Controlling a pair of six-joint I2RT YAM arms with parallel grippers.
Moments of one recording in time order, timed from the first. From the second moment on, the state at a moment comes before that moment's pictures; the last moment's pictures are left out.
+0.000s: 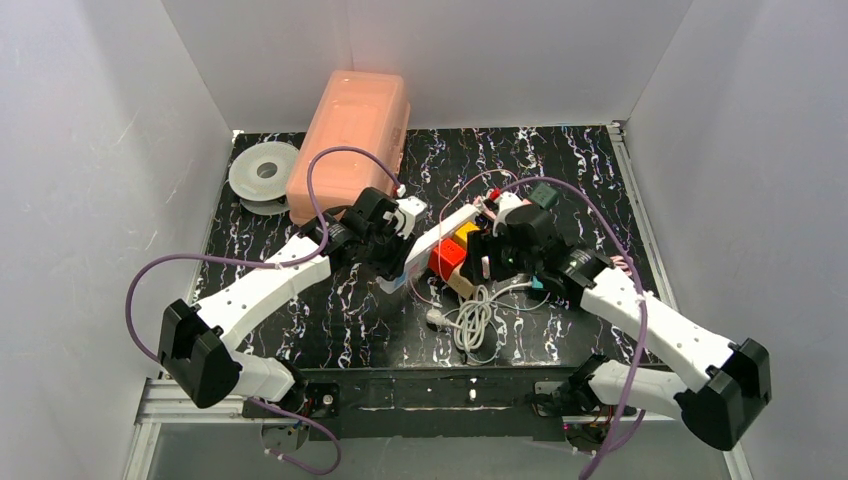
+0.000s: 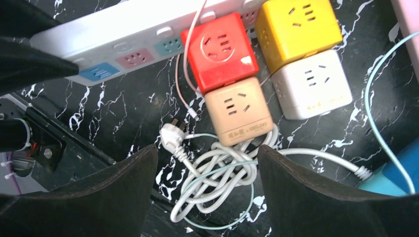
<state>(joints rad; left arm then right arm) -0.72 1.35 1.19 -0.81 0.08 -0.04 0.78 1.06 0.90 -0.50 -0.03 0.40</state>
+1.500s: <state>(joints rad) -0.72 1.34 1.19 -0.80 0.08 -0.01 0.66 1.56 1.09 -0.39 -0.26 0.15</state>
